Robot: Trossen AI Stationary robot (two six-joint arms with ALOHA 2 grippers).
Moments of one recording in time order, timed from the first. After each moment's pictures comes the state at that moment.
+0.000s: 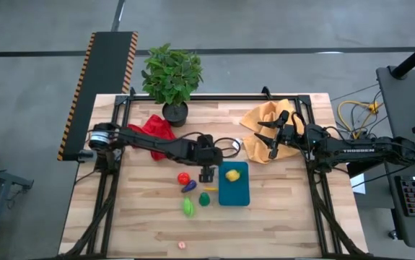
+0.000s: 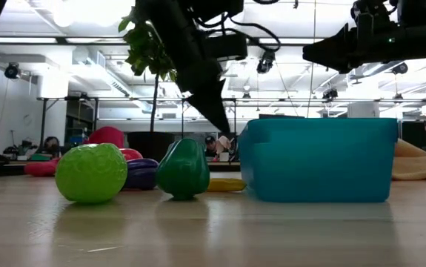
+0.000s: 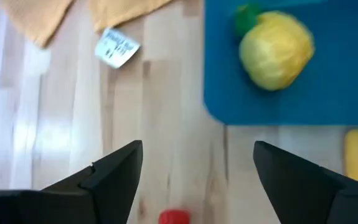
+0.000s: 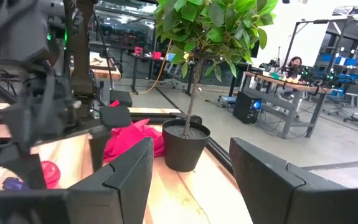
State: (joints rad) left arm -0.07 1.86 1.41 -0.56 -0.29 0.04; right arm -0.18 0.69 0.21 0.55 0.13 -0.16
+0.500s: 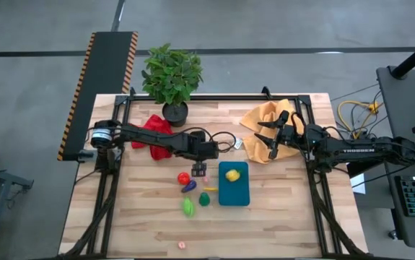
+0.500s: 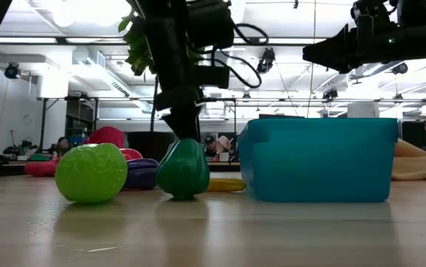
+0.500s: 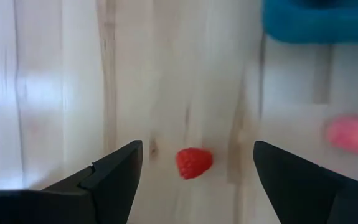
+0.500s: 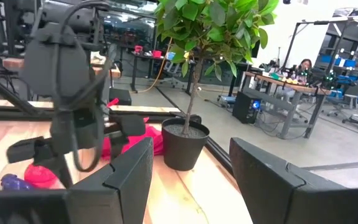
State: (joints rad) left arm 0.01 1.87 1.36 -0.69 -0.24 0.04; right arm -0.18 0.69 0.21 0.54 0.13 -0.17
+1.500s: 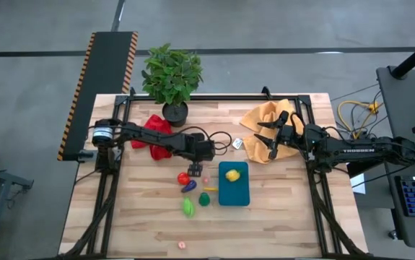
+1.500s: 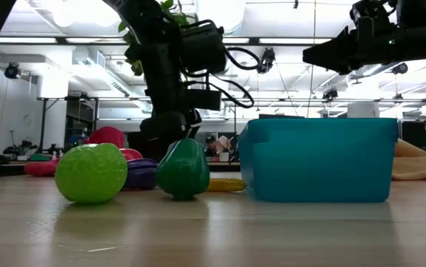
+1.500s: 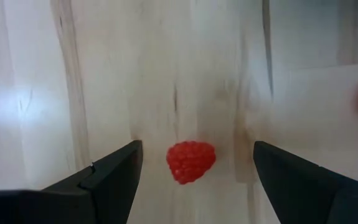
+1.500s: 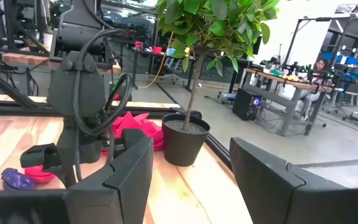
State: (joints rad) left arm 0.05 1.88 1.23 -0.55 -0.16 0.17; right arm -0.18 0.69 0.21 0.53 0.13 -0.18
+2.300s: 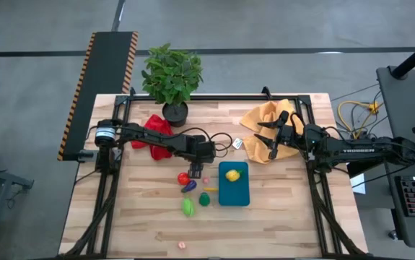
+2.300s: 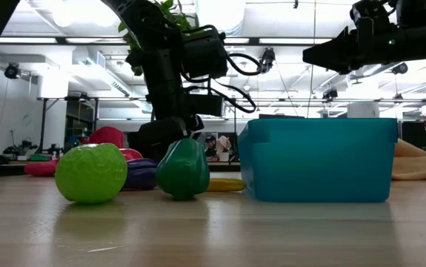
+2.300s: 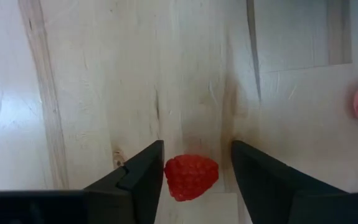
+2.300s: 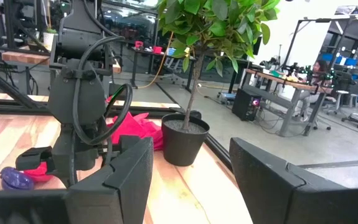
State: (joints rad) left arm 0.05 1.91 1.23 -0.53 -0.12 0.19; right arm -0.18 0.69 0.21 0.53 0.13 -0.18
